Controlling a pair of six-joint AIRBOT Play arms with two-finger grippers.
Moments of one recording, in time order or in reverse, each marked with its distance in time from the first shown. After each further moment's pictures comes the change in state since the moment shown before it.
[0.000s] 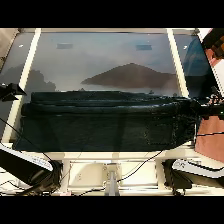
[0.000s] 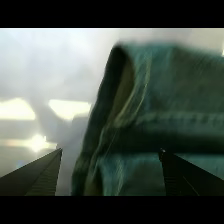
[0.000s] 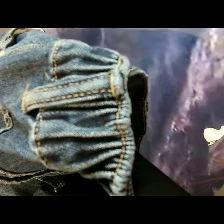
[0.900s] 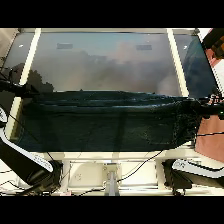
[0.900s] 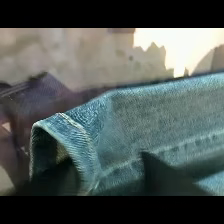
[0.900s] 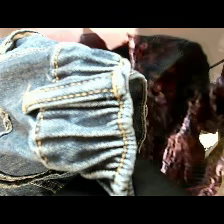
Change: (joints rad) left arm -0.076 -0.139 0.015 -0.143 -0.025 0.131; right arm 0.000 0.000 0.000 -0.004 -0.033 -0.003
